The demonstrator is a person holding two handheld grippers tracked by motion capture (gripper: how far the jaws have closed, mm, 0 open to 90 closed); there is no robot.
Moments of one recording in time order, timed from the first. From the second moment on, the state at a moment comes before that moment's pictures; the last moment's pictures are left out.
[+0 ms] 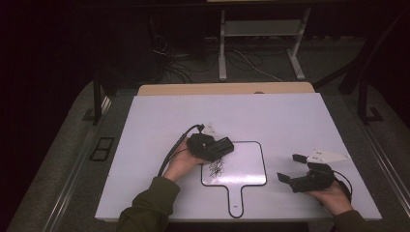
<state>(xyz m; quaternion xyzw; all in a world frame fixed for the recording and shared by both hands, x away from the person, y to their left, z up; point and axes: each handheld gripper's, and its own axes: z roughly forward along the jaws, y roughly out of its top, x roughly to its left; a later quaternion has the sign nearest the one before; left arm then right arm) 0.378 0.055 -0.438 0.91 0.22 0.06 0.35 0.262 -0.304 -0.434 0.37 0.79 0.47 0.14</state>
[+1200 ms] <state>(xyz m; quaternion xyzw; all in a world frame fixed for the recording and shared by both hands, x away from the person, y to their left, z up) 0.330 0.052 -0.437 0.92 0.20 0.05 0.35 0.262 -0.304 -0.434 0.37 0.79 0.47 0.14</state>
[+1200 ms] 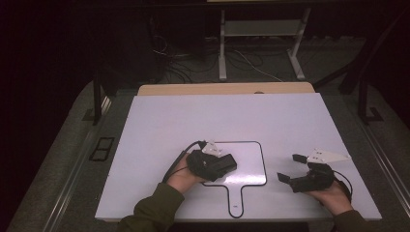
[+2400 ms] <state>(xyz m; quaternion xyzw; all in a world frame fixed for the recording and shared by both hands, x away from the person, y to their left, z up) 0.342 0.057 -0.437 0.91 0.21 0.05 0.35 0.262 -0.305 -0.434 0.38 0.79 0.47 0.14</state>
